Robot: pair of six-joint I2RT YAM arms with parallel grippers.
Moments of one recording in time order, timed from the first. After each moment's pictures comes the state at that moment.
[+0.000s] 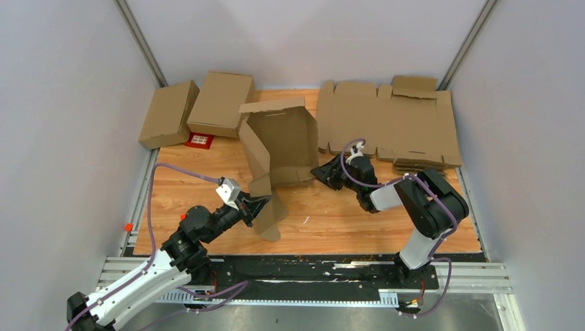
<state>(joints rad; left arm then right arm) -0.83 0.35 0.20 0.21 0.05 -0.26 0.48 1.71 0.50 0.83 -0.25 1.16</state>
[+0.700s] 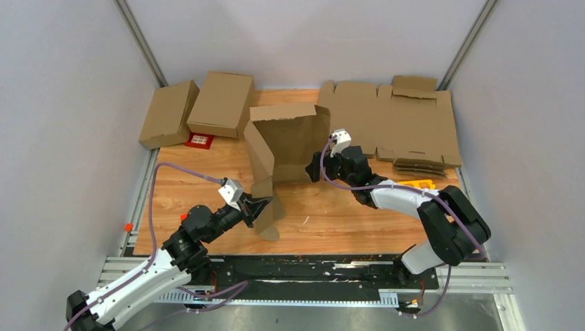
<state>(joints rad) -0.83 0.37 0.20 0.20 0.06 -0.24 0.60 1.52 0.67 0.44 -0.06 0.32</state>
